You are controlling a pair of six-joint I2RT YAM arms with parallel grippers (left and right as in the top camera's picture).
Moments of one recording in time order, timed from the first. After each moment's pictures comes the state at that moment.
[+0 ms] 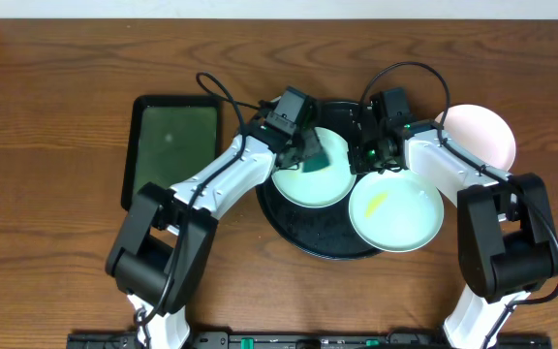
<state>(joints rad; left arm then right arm) -0.55 1.93 1.30 -0.41 0.10 -0.93 0.28 1.93 1.18 -0.49 -0.24 0.13</state>
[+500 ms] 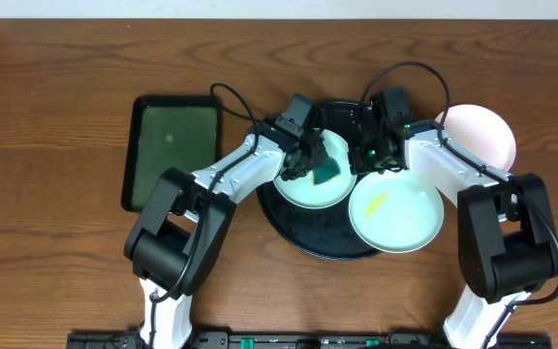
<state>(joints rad) -0.56 2.03 1.32 -0.45 0.17 -1.01 0.28 1.93 1.18 -0.49 -0.24 0.13</state>
